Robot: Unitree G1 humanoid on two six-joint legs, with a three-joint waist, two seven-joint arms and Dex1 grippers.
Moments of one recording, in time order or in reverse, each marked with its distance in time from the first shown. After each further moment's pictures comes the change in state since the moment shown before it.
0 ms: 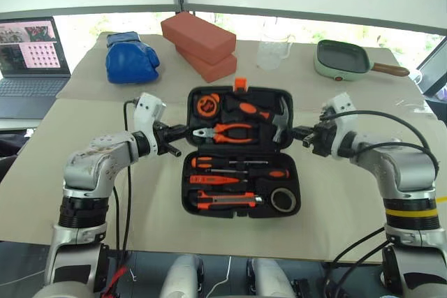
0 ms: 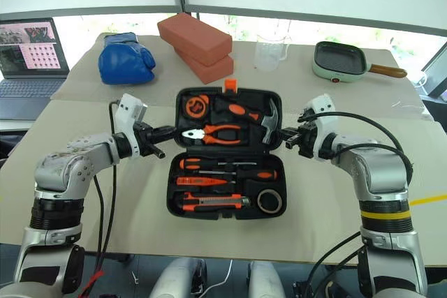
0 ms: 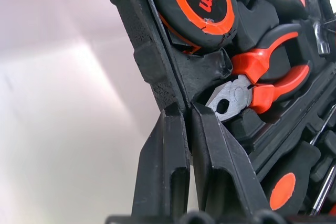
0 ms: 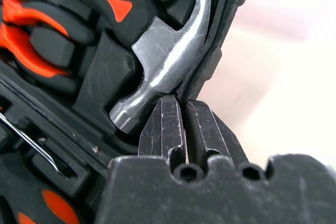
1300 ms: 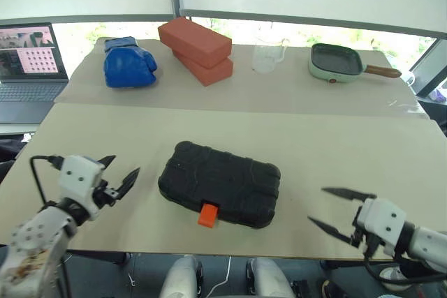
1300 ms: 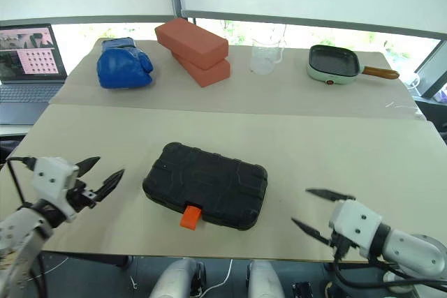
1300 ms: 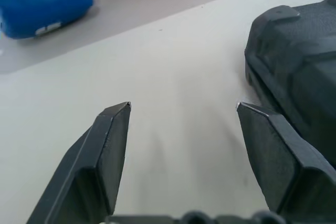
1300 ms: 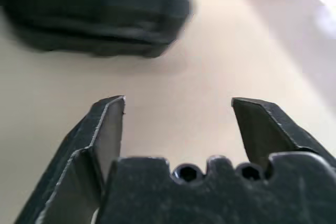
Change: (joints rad) left arm 0.802 0.130 0.391 -0.467 0.019 -0.251 0.061; right arm 1.037 -0.233 -0.216 -0.417 -0.033 -0.807 0.225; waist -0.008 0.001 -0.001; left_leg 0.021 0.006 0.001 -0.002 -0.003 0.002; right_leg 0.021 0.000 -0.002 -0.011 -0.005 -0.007
